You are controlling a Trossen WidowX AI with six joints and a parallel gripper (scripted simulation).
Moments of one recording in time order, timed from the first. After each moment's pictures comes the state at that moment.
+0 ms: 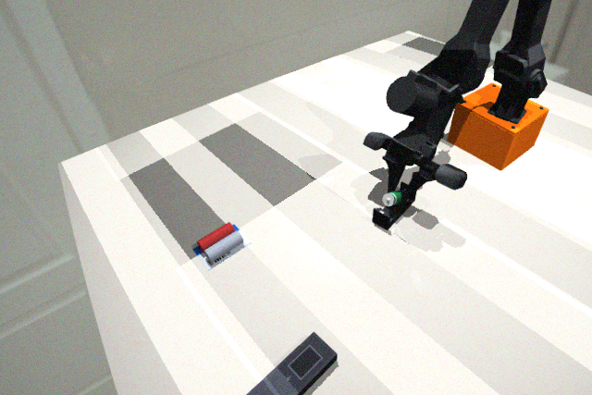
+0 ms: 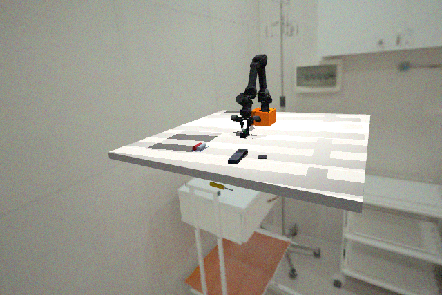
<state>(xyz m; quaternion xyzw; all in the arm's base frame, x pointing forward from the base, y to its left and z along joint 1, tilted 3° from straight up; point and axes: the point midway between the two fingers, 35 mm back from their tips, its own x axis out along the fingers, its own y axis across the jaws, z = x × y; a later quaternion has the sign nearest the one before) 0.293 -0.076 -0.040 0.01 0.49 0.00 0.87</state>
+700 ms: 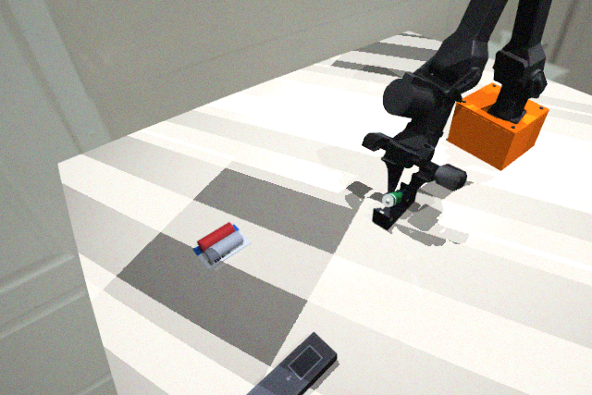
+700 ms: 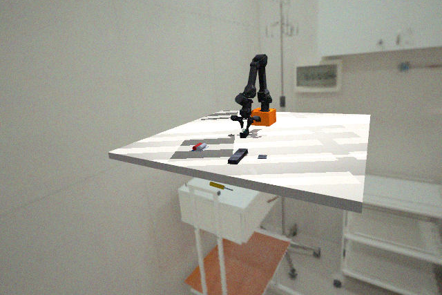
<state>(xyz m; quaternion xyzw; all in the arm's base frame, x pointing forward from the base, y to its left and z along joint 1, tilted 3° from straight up) 0.295 -0.075 -0.038 0.01 0.51 0.00 0.86</state>
